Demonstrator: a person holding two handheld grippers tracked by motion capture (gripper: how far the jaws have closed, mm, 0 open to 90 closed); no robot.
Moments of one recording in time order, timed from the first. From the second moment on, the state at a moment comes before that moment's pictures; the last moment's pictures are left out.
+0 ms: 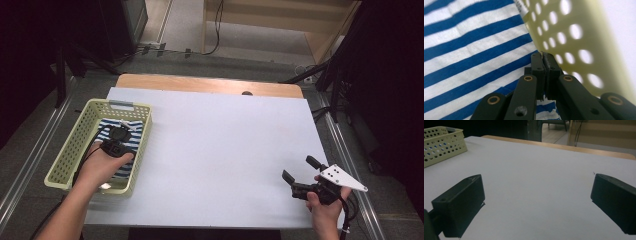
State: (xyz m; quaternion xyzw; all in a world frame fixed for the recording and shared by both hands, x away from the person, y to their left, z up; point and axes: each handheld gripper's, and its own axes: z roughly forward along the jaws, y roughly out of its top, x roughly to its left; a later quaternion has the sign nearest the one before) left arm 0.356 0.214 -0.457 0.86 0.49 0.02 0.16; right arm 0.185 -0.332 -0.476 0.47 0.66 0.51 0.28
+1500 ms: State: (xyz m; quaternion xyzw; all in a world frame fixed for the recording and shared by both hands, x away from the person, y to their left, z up) left arm 0.320 0.315 -0.400 0.75 0.56 0.13 0.32; right arm 0.184 -0.338 -0.473 0.47 0.66 0.51 0.29
